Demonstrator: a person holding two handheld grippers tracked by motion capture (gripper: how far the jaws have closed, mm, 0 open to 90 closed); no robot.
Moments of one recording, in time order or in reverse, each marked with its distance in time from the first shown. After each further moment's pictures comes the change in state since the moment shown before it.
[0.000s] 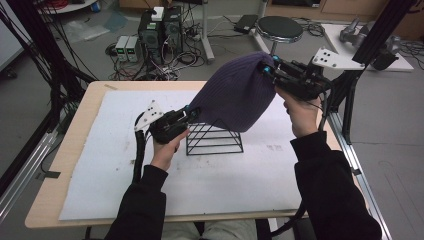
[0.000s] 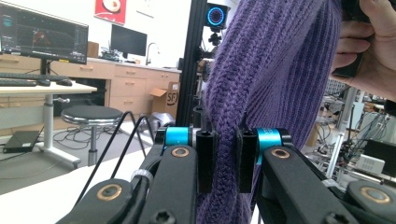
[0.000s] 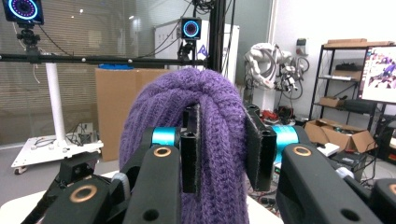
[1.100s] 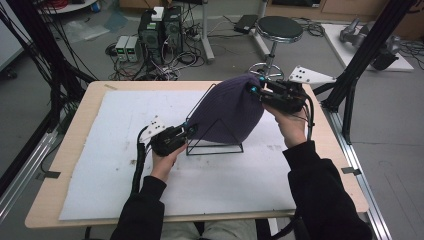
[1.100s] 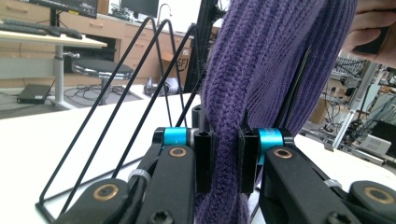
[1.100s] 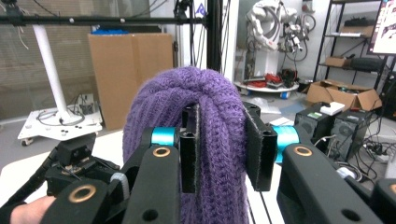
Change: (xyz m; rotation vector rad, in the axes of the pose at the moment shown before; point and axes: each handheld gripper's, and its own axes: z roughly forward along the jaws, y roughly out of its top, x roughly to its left) left arm 0.009 -0.054 -0.016 0.144 0.053 -0.083; right arm -0.003 -0.053 0.014 0.152 -0.011 0.035
